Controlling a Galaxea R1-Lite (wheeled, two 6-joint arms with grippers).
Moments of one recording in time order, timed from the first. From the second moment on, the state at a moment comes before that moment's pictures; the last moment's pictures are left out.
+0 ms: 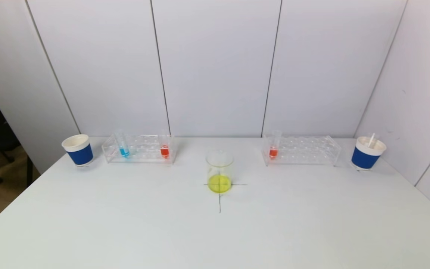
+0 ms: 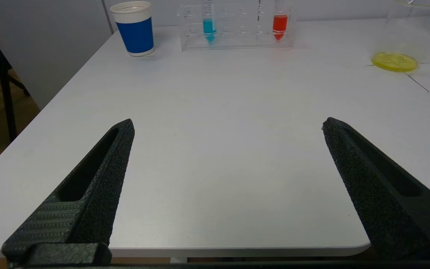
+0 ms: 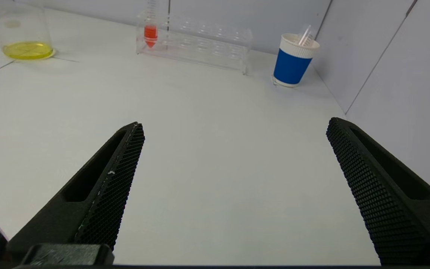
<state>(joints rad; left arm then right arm) 0.00 0.00 0.00 0.00 0.00 0.01 0.00 0.00 0.00 0.00 0.04 -0.17</state>
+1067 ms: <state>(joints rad) 0.00 0.00 -0.01 0.01 0.01 0.03 0.00 0.00 0.00 0.00 0.02 -0.06</state>
